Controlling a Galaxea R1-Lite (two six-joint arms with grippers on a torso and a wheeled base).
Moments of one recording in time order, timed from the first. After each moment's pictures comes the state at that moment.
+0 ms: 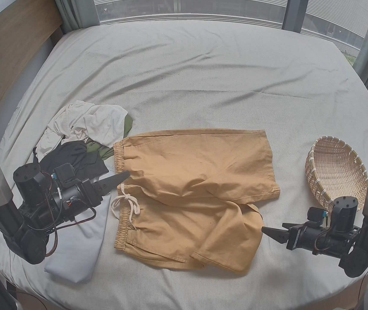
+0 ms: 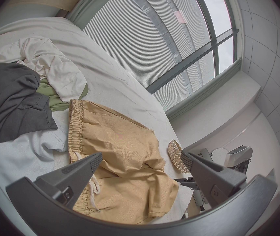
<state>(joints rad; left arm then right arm) -0.17 1.98 -0.37 -1.55 -0.58 -0.60 0.27 2.07 -0.08 -1.54 0.31 0.36</state>
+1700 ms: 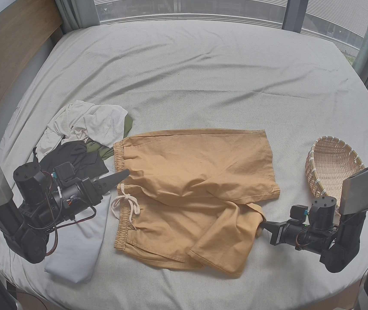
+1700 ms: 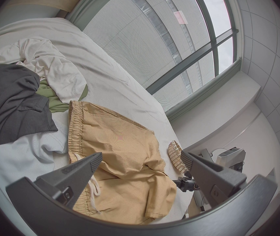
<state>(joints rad) -0.18 1.98 -0.38 -1.55 -0.58 -0.60 0.31 2.23 -0.23 -1.54 0.24 0.30</state>
